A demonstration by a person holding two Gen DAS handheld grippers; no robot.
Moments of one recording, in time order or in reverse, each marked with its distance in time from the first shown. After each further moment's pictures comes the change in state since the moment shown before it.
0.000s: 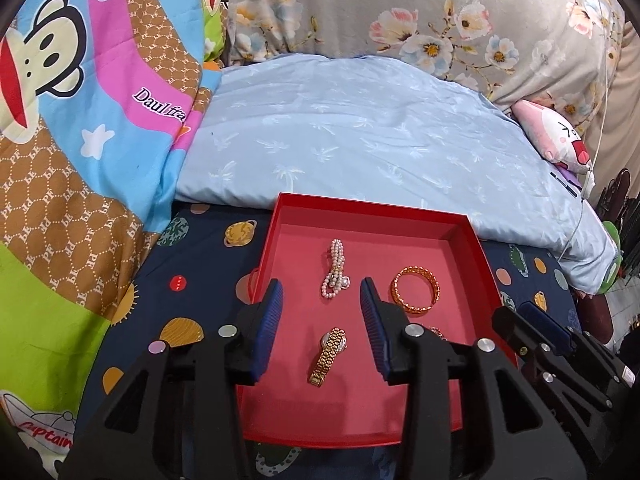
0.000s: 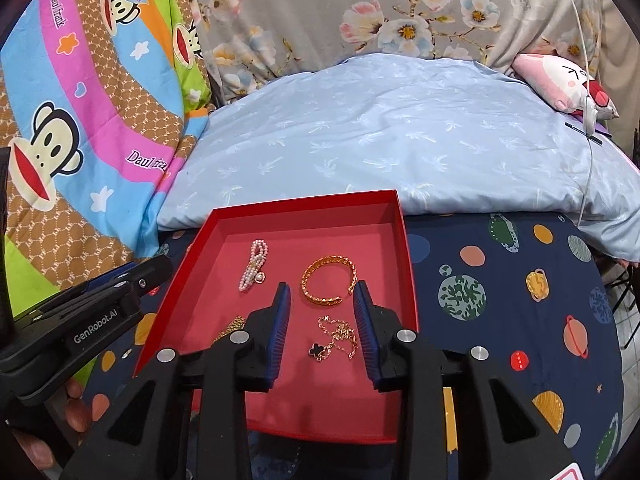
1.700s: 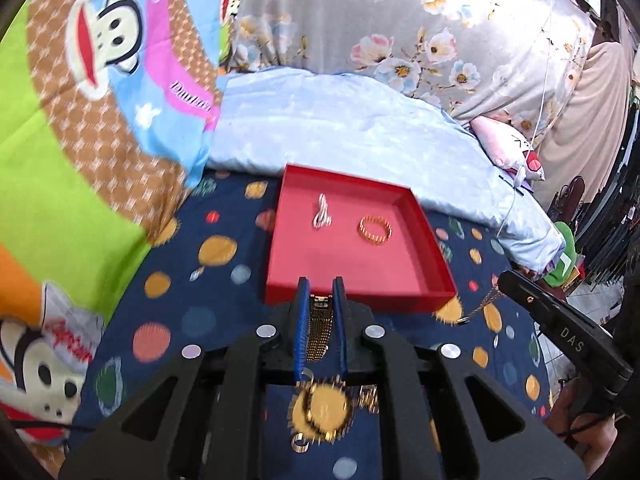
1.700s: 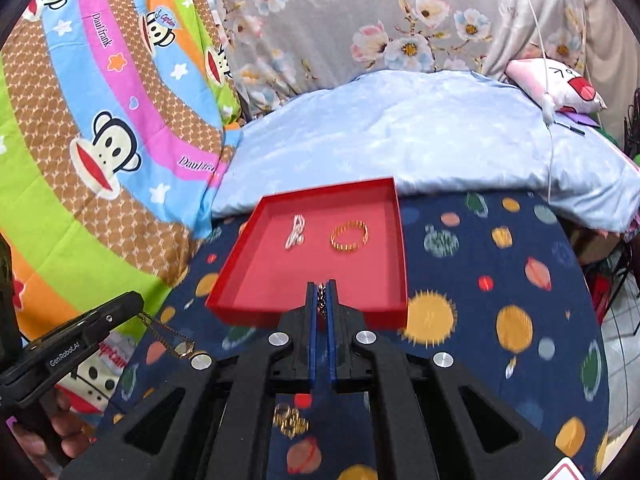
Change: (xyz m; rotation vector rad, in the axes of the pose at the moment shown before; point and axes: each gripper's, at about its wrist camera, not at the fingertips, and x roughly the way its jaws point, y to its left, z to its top) left arm -0.134 0.032 -0.074 -0.027 -0.050 -0.136; right arm -0.109 0.001 -0.044 0.004 -0.045 0.072
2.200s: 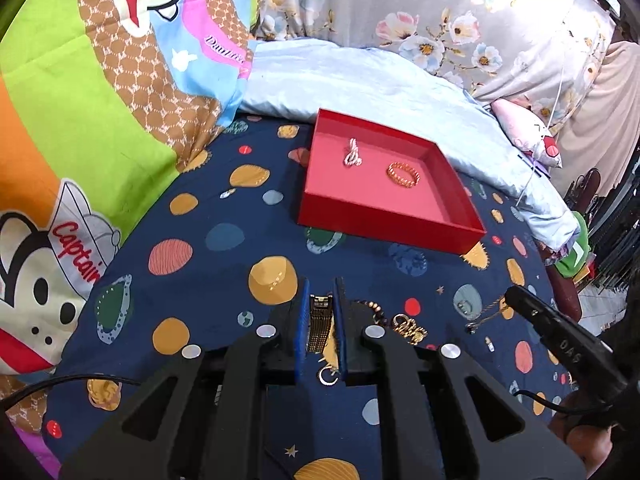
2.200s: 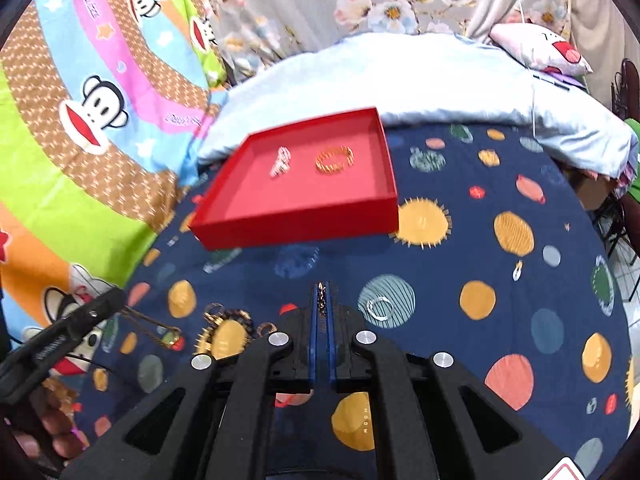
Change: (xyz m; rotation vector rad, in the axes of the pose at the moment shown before) left arm -0.013 0.025 -0.077 -0.061 0.068 0.056; right arm -0.011 0.000 -0.081 0.028 0.087 -0.038
